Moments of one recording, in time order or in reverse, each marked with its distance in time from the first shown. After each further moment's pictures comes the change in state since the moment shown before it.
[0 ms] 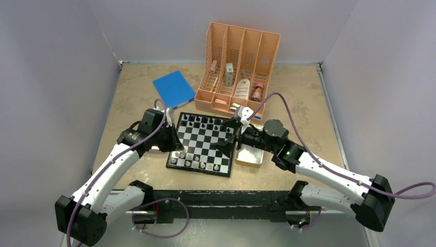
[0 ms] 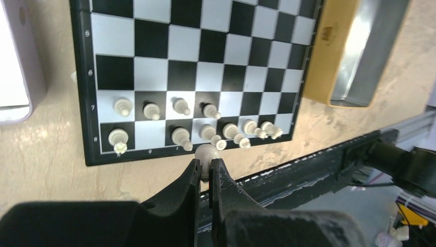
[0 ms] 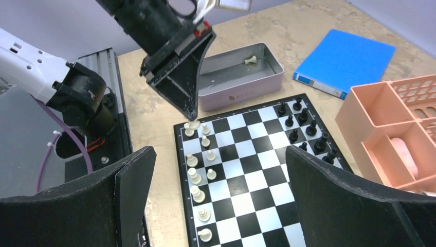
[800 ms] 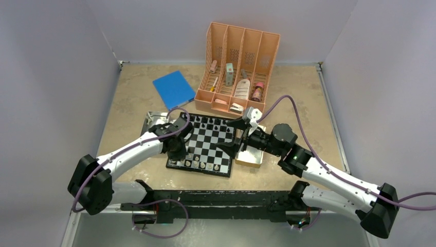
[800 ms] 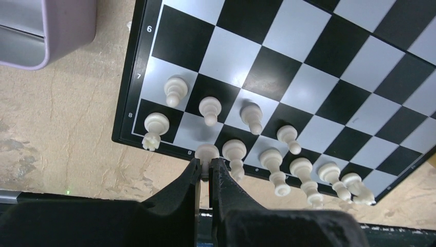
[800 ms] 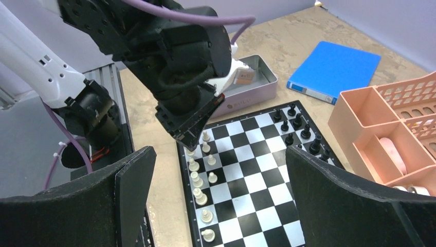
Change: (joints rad) left arm -0.299 0.299 0.002 -0.097 -0.446 -0.353; right arm 0.000 -0.122 -0.044 -0.014 0.041 0.026
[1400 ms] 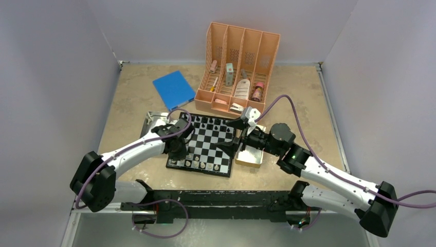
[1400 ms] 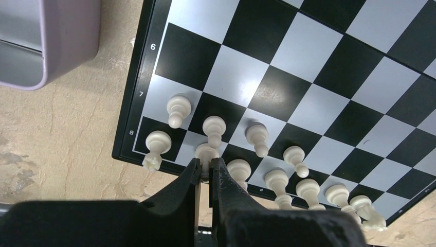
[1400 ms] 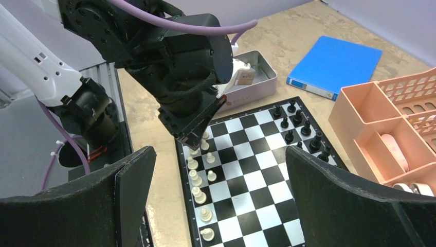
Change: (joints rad) left arm 0.000 0.042 -0.032 0.066 -0.048 -0.002; right arm 0.000 0.013 0.000 0.005 0.004 0.001
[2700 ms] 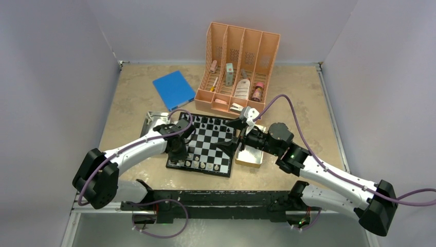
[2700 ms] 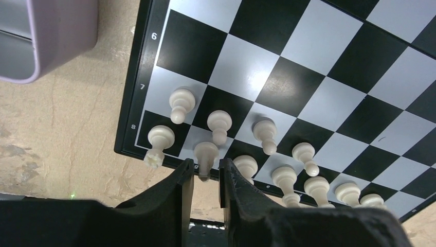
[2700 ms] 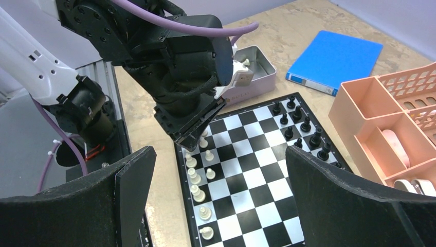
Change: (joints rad) left arm 0.000 0.040 0.014 -0.035 0.011 0.005; right arm 0.000 0.018 0.000 0.000 0.008 0.002
